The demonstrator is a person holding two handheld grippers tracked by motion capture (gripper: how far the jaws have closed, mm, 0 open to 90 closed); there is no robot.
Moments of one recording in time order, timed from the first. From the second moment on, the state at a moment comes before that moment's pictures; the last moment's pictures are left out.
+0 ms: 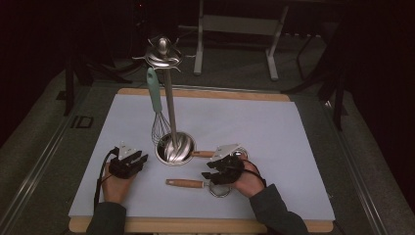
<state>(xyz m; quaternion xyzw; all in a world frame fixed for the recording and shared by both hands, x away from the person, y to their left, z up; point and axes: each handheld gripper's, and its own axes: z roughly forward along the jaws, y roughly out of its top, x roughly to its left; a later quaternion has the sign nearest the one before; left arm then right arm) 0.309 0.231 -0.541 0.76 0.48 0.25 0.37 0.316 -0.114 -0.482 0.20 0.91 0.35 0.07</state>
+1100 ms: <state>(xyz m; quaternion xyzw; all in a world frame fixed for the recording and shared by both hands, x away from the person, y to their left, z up) 0.309 0.229 -0.541 0.77 0.47 0.25 0.36 0.317 -0.088 -0.503 0.17 0.95 0.25 0.03</state>
